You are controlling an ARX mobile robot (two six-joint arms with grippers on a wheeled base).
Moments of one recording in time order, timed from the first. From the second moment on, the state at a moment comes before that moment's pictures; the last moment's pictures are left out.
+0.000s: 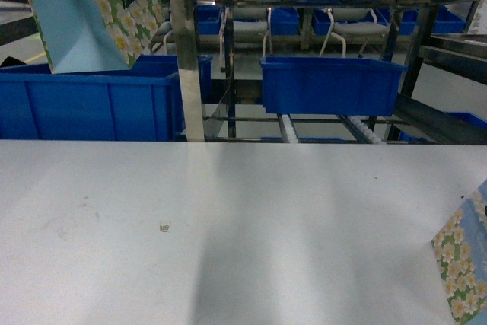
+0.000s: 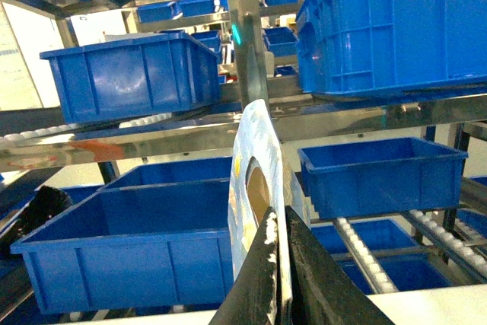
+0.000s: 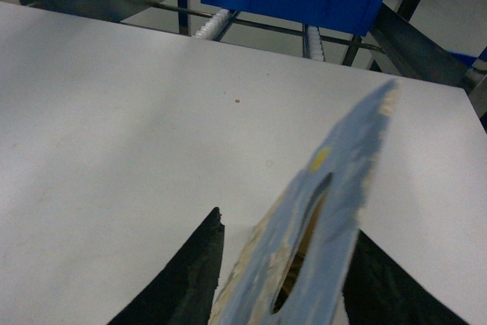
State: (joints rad) left arm -0.47 1.23 0.72 0.66 -0.47 0.17; right arm -0.04 1.98 0.35 1.30 -0.15 -0.14
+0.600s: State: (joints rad) left arm -0.47 1.23 0.72 0.66 -0.48 0.17; right arm -0.02 1.82 0.24 1.28 -0.14 -0.09
